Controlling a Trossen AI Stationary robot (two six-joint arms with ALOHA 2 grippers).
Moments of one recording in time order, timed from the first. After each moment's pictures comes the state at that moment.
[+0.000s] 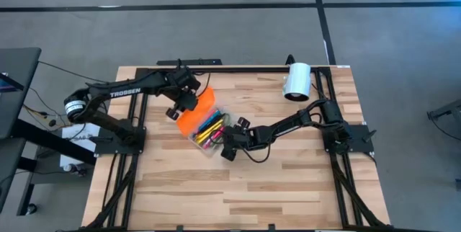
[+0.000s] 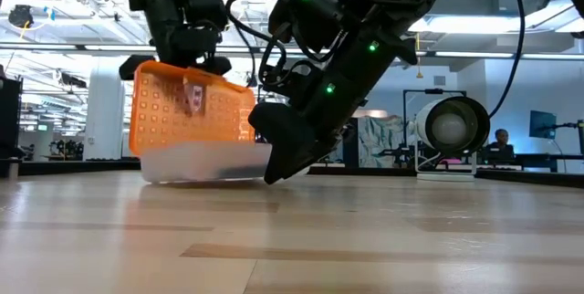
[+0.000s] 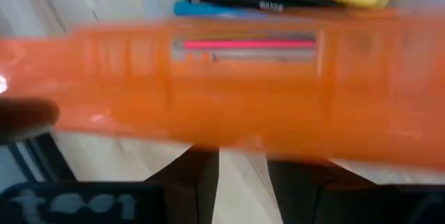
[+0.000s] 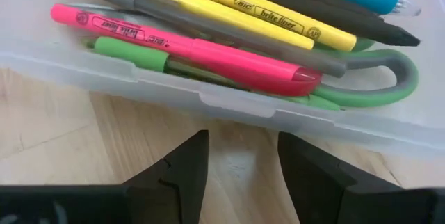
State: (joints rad) left arm 0.51 1.38 0.98 -0.77 0.13 1.11; right arm 0.14 2.10 1.25 -0.13 0.45 0.37
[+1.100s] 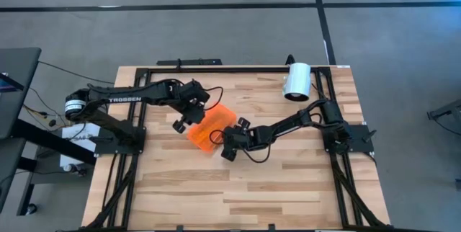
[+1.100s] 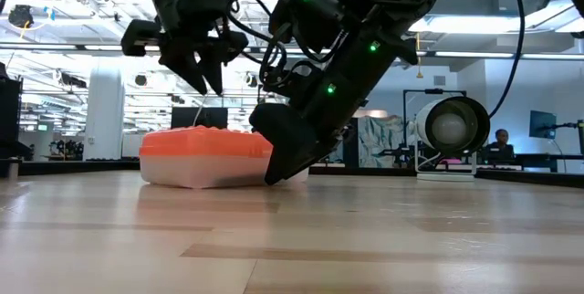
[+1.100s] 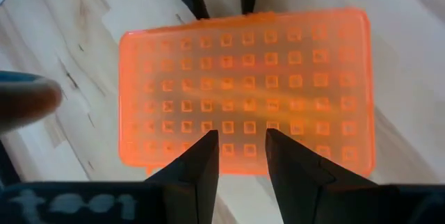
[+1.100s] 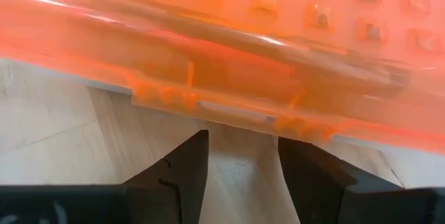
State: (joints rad) left arm 0.27 1.38 1.03 -0.73 0.19 0.94; right arm 0.15 2.10 1.25 -0.13 0.44 0.37
